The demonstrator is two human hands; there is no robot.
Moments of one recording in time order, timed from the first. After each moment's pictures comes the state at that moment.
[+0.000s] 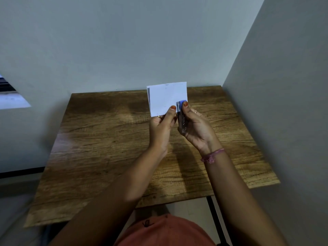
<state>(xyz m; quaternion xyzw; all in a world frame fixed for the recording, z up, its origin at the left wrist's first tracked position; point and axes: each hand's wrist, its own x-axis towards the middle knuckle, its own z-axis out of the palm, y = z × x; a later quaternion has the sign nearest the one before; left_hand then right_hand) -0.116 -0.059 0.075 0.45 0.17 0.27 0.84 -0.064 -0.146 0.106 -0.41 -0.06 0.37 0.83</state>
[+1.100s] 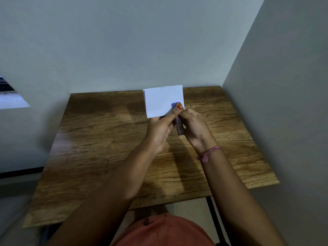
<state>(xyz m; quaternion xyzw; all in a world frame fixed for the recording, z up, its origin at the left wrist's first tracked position) -0.117 -0.047 0.084 0.42 0.14 0.18 0.88 -0.062 -0.136 0.100 -0.56 -0.06 0.29 0.77</state>
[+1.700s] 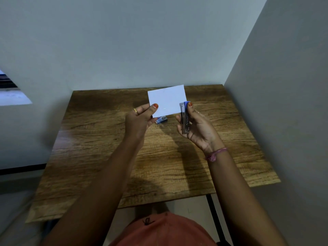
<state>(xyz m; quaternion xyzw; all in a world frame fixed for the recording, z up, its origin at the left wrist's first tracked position) -0.137 0.000 0.079 0.52 0.28 0.25 0.77 -0.053 -0.154 0.088 -0.46 -0.03 0.39 0.80</state>
